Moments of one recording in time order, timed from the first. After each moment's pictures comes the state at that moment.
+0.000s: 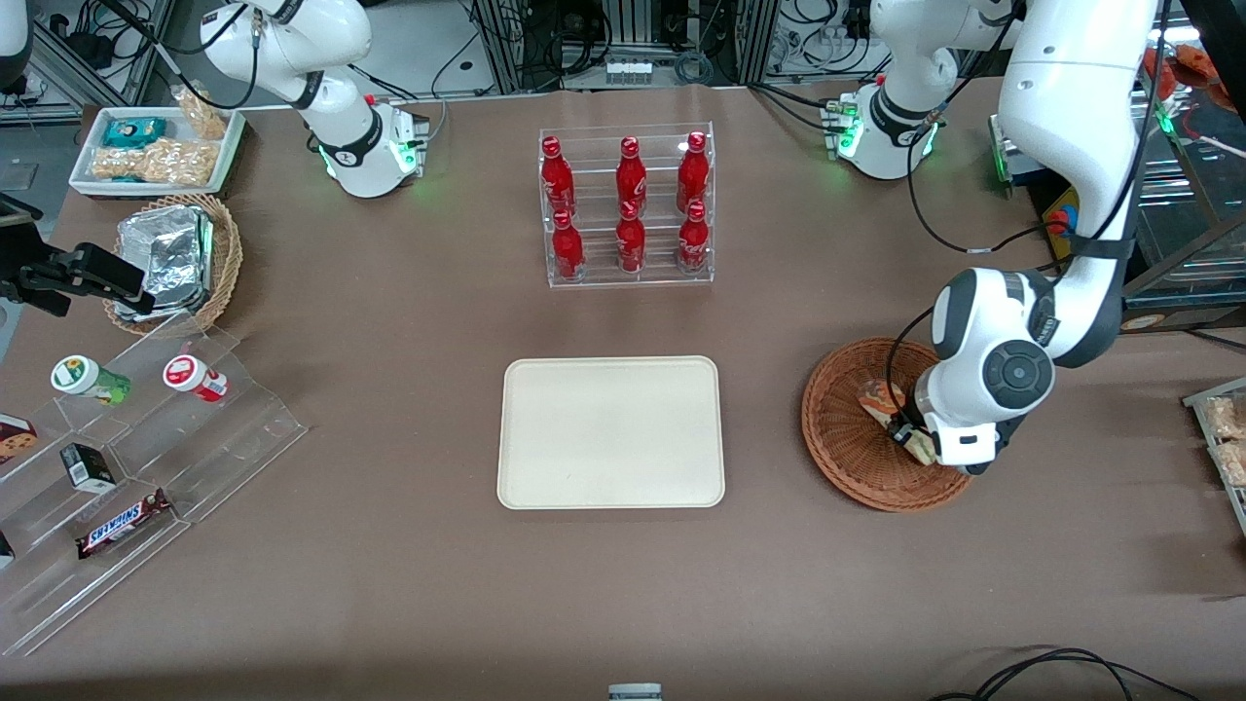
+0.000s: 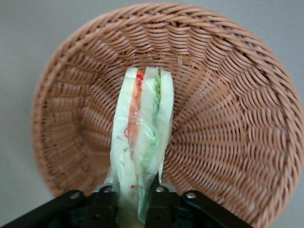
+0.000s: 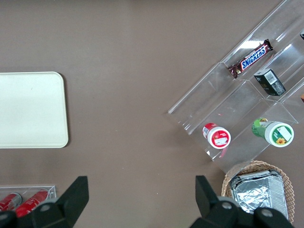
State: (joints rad) arm -0.15 0.44 -0.02 -1.83 0.04 2.06 -1.00
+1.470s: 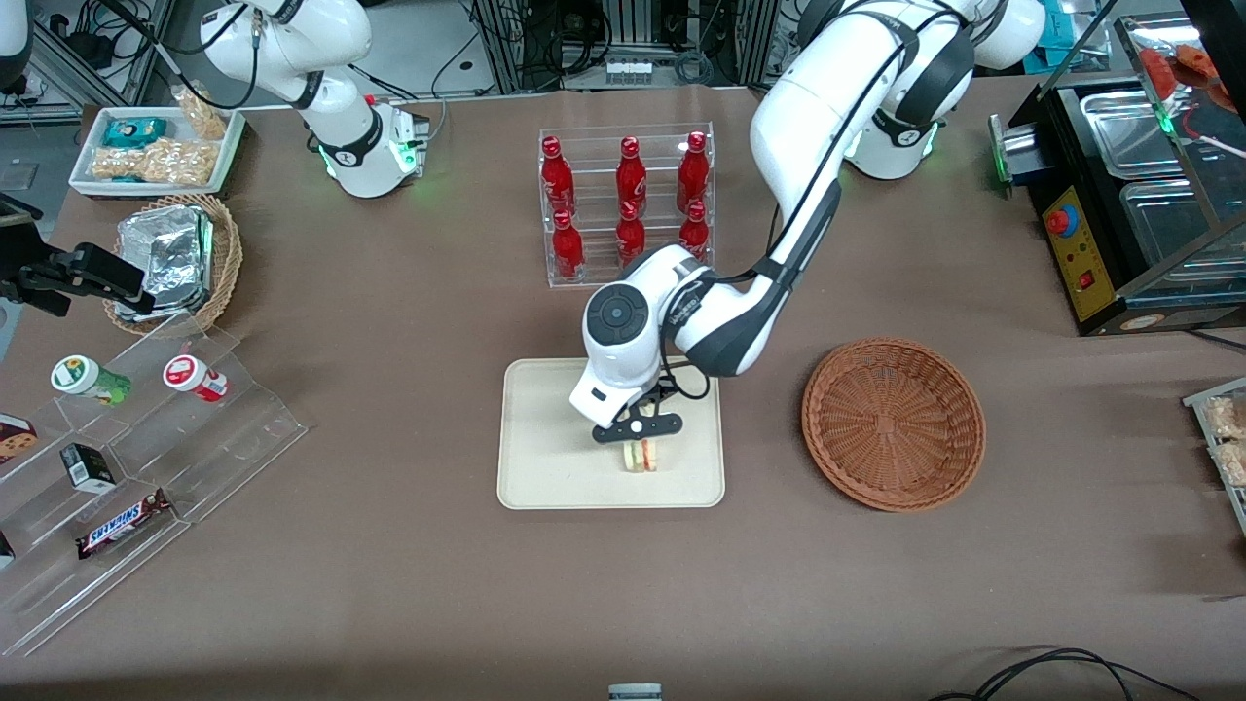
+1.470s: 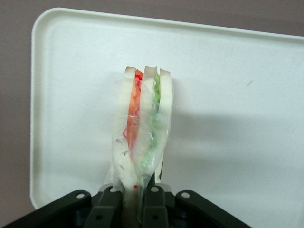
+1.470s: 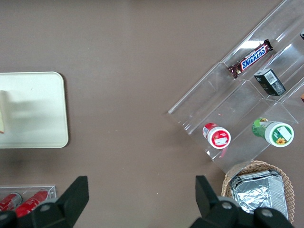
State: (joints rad) arm -0.69 0.90 -0.10 -1.15 0.10 2.03 -0.92
